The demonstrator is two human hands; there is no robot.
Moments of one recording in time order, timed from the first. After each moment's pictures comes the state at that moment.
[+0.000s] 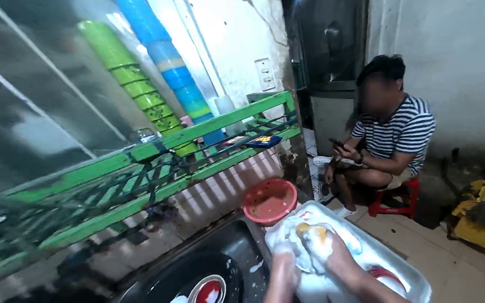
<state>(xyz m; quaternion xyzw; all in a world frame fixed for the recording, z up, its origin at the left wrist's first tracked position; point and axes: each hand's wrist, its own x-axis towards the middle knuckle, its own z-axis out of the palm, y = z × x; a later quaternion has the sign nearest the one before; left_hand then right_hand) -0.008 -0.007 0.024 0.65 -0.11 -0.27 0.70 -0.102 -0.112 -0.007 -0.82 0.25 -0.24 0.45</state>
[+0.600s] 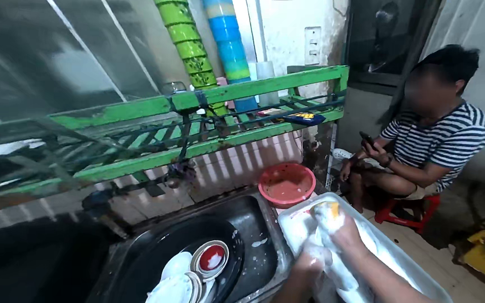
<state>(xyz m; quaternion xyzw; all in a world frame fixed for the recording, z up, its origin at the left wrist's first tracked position) -0.027 0.005 0.010 0.63 -0.15 -0.40 0.65 -0.059 -0.124 0.007 -0.84 0.30 -0.22 0.40</state>
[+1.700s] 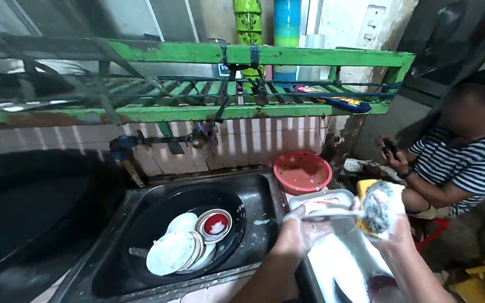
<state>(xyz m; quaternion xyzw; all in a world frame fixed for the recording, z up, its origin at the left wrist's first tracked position) 0.017 0.009 0.023 0.39 0.13 -0.40 0.82 -0.079 -0.148 0.037 -0.46 0.17 -0.31 0.82</state>
